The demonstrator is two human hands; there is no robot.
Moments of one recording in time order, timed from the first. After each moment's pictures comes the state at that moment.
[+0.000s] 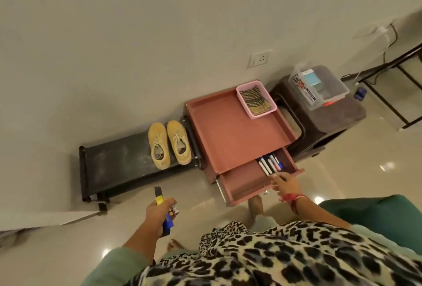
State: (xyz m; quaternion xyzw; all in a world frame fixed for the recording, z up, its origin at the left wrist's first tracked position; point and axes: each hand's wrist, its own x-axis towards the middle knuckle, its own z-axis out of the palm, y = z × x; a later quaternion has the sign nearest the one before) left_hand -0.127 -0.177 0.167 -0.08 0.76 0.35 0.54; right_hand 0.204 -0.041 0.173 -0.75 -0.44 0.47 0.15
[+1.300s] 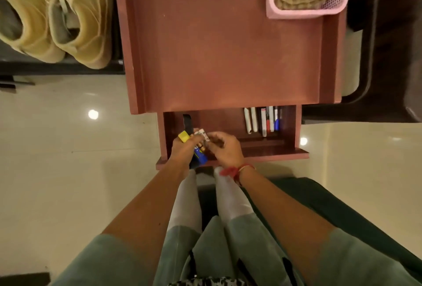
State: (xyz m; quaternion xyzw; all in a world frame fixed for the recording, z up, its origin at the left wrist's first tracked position) left_hand 0.145 -0.008 -0.128 -0.21 0.71 0.34 0.58; right_hand 0.251 0.057 -0.119 -0.56 -0.54 0.63 -0.04
